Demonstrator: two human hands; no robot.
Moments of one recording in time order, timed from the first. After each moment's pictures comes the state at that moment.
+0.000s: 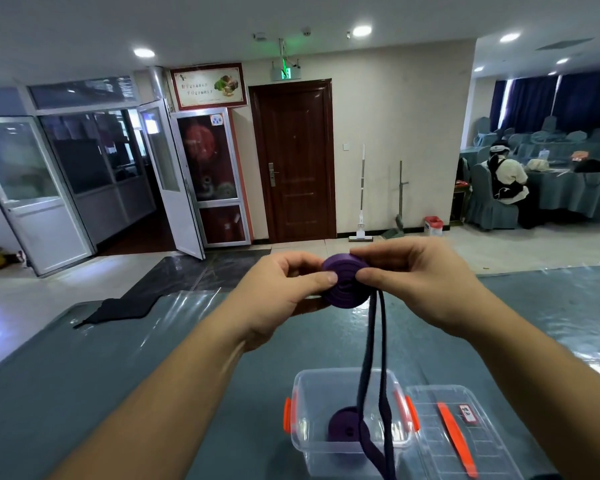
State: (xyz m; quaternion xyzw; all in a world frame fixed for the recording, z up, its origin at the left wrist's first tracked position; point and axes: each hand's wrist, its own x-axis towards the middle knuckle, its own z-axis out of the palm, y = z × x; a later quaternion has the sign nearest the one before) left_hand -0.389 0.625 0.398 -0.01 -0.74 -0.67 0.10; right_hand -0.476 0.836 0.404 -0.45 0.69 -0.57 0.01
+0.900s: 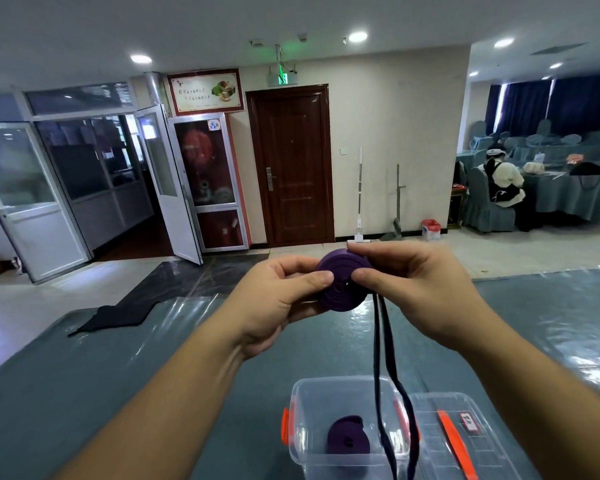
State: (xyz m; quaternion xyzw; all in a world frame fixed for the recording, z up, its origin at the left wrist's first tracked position) left_hand -0.397 0.626 0.400 -0.01 -0.67 -0.74 0.09; right_hand -0.480 0.830 0.400 -0.45 0.63 -0.63 -0.02
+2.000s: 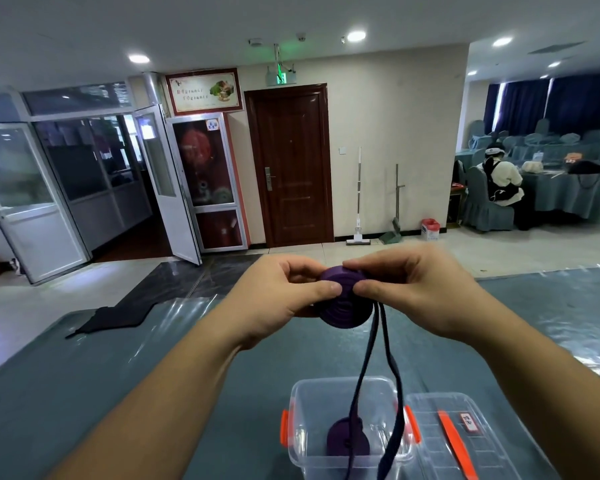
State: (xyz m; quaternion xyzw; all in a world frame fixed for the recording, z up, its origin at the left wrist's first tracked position) left_hand -0.401 0.623 0.407 -0.02 -0.78 -0.61 0.10; right_hand -0.490 0.837 0.406 -0.47 0.71 -0.52 0.00
